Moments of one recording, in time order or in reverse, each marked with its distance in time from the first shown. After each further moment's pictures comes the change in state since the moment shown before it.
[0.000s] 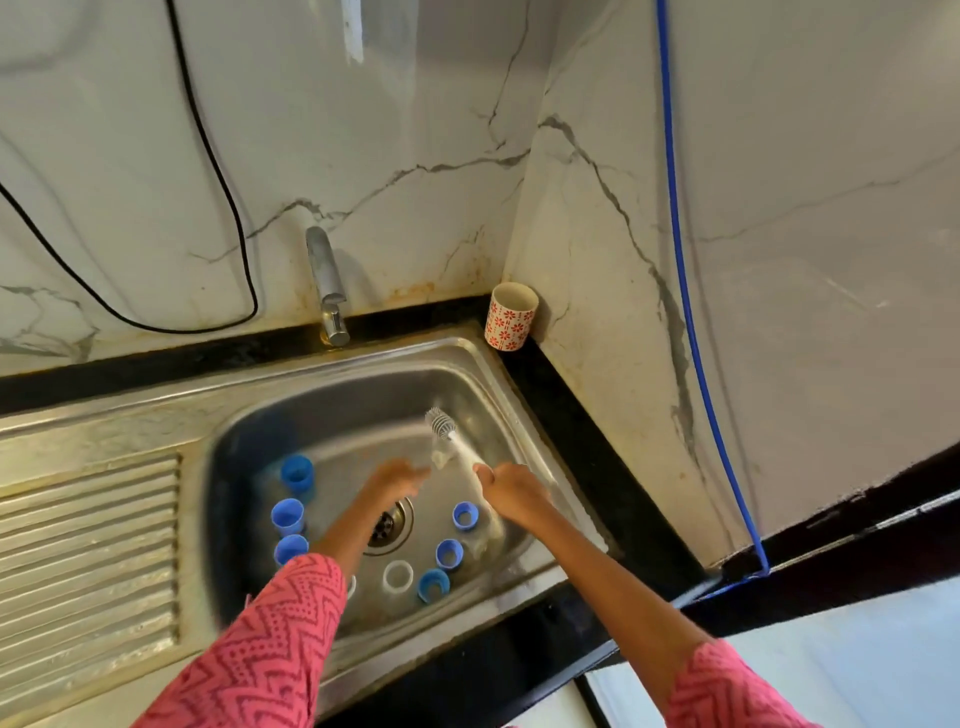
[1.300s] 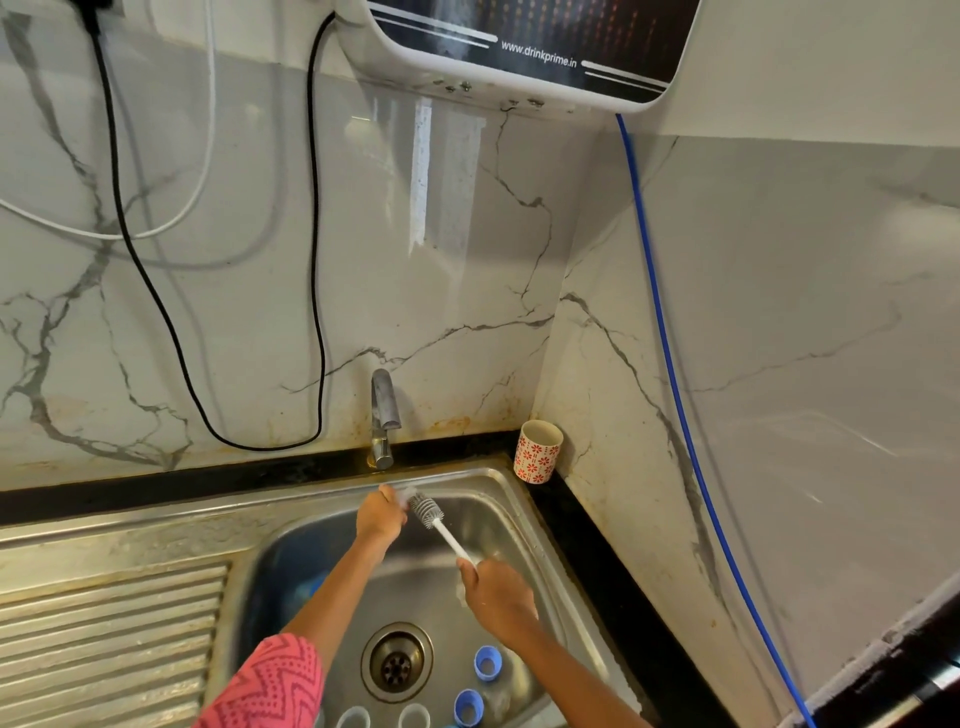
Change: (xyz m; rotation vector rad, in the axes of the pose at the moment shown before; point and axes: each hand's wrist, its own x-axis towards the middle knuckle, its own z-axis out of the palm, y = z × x) left_hand -0.026 0.025 -0.095 -0.532 0.537 0.161; right_hand -0.029 -0.062 -0.011 -0.027 0.219 -0.261
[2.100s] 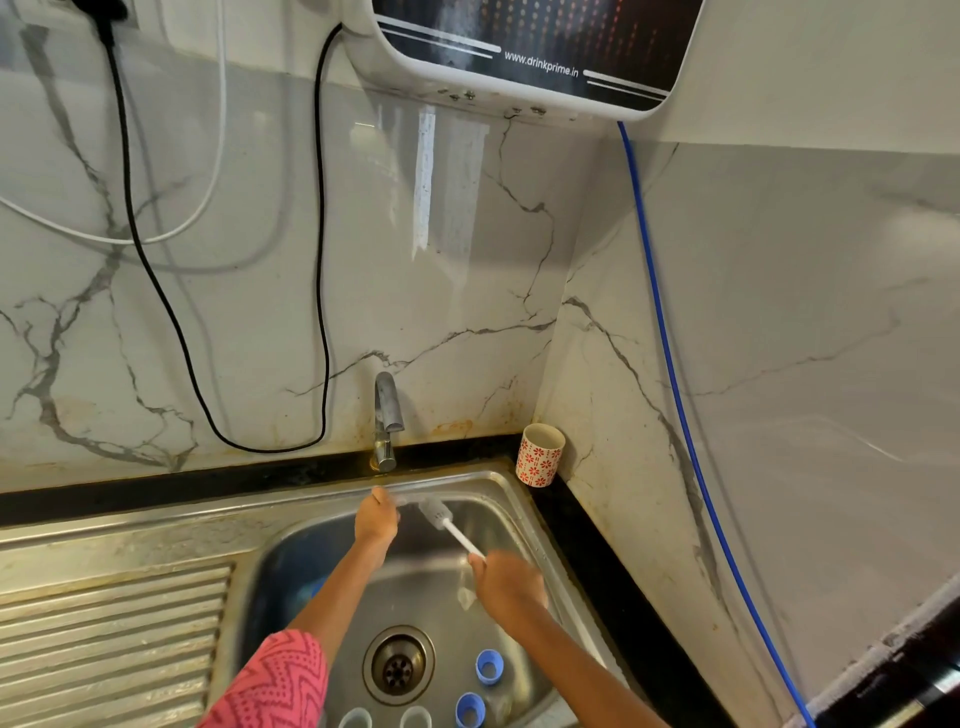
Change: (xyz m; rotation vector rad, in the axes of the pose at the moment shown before) left_hand -0.007 0.001 -0.004 -0.245 0.063 -0.117; right_hand 0.000 -0.004 -0.019 -0.157 0.068 0.000
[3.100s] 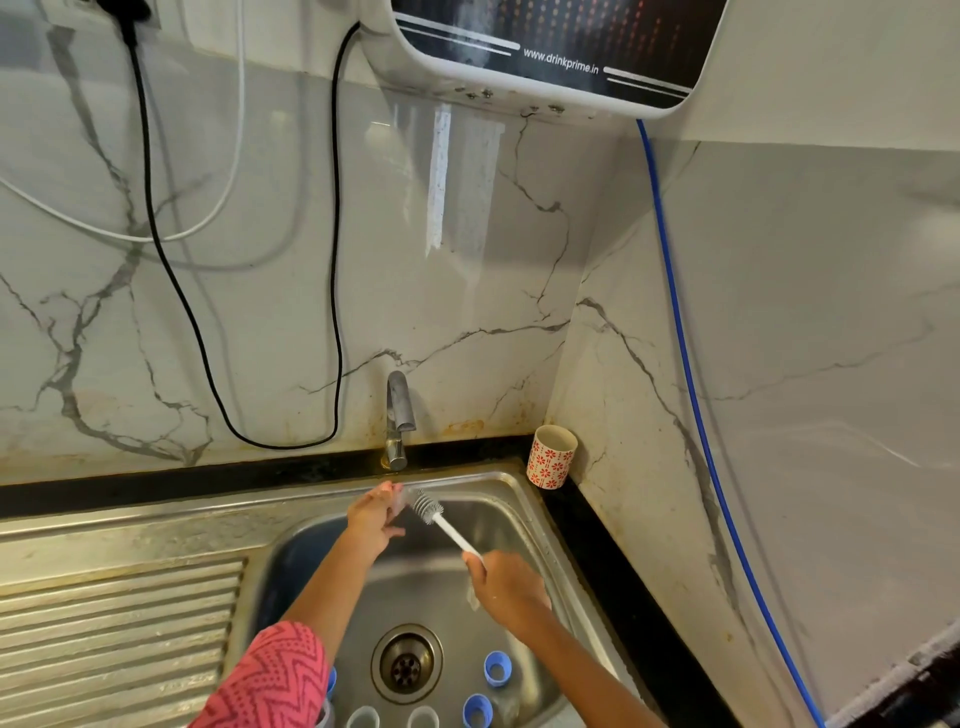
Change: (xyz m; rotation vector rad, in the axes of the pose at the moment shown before) left_hand 0.008 0.014 -0.016 -0.511 -0.083 -0.277; right_hand 0.004 -0.004 0.004 0.093 -0.045 -0.079
